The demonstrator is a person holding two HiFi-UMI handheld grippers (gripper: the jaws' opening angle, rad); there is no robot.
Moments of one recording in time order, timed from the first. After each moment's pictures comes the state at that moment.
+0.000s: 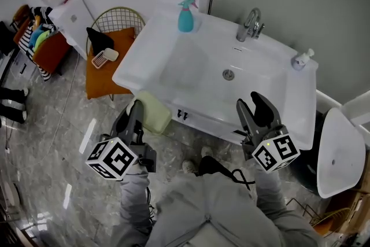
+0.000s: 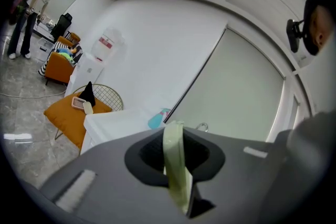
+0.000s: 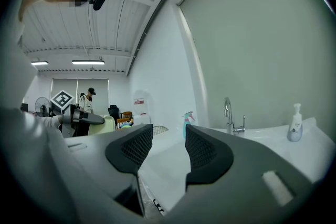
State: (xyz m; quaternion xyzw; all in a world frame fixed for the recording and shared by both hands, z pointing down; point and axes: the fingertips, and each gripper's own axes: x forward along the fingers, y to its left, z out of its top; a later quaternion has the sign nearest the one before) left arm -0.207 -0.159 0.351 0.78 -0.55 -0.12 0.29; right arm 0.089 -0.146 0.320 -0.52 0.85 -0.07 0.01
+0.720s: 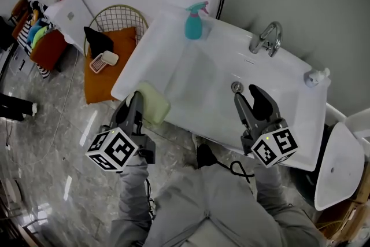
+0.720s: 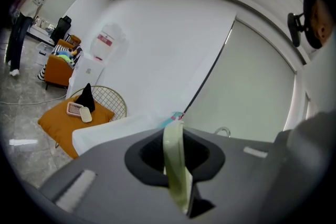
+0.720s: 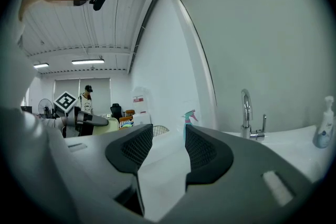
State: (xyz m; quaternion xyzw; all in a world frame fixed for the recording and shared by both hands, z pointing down) left arm -0.222 -0.287 0.375 0.76 -0.57 -0.10 0.29; right arm 0.067 -0.279 0.338 -0.50 0.86 -0.08 0.01
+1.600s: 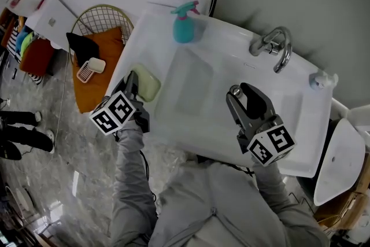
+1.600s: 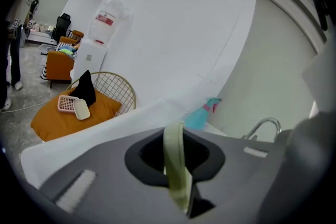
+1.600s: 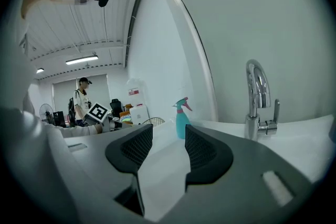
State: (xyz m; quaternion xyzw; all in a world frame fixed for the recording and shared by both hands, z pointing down) left arm -0.223 -0.466 0.486 0.73 -0.59 -0.01 0.35; right arm 0.073 -0.372 0.383 -0.49 0.86 -0.14 -0.02
